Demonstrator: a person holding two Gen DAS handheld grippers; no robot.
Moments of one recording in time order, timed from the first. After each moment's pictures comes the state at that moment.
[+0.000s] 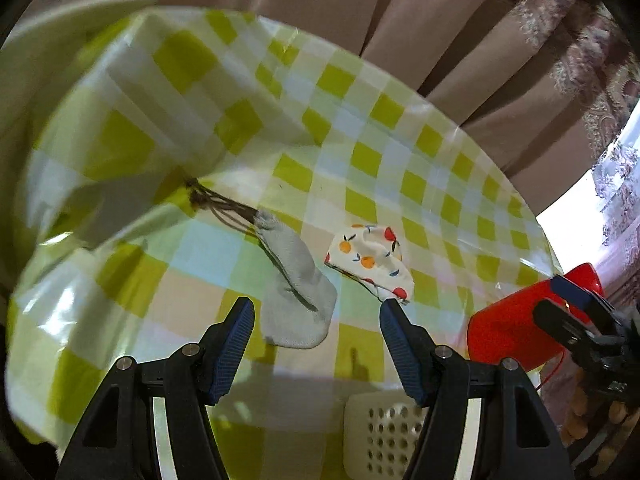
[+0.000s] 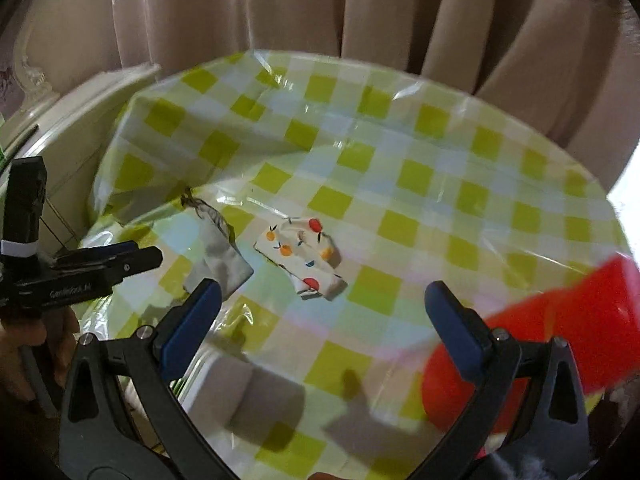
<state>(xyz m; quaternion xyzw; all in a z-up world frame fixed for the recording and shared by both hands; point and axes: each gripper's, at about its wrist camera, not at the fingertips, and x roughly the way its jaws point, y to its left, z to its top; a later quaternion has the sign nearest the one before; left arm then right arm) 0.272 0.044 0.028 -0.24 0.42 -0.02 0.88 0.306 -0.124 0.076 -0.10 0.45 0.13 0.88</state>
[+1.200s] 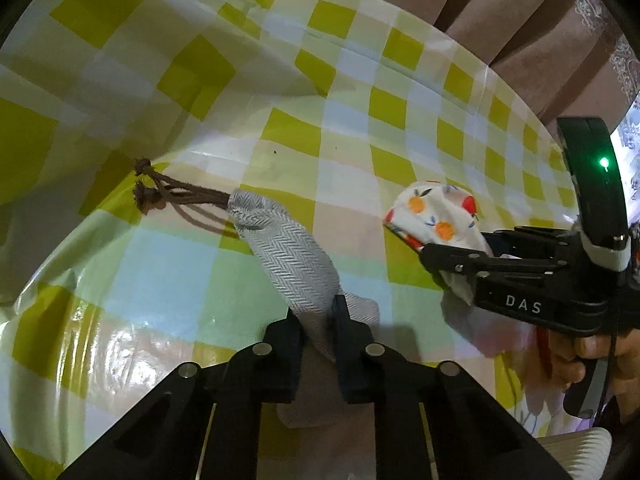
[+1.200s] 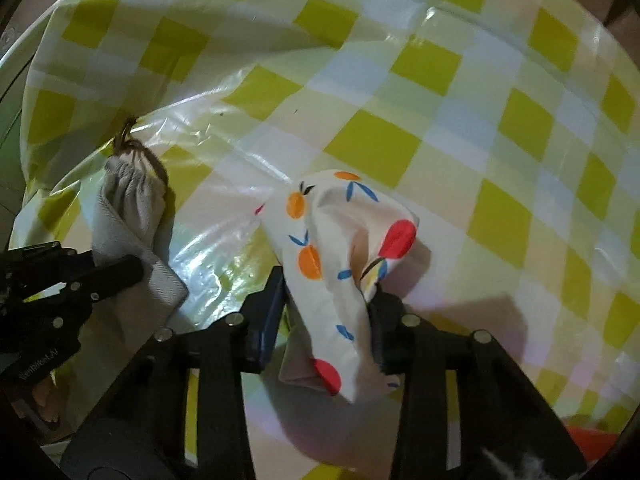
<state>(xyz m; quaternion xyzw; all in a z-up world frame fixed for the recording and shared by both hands) 0.341 0.032 -0.042 -0.17 0.46 -0.02 0.87 0.421 -0.091 -0.067 -0.13 0.56 0.18 0.80</state>
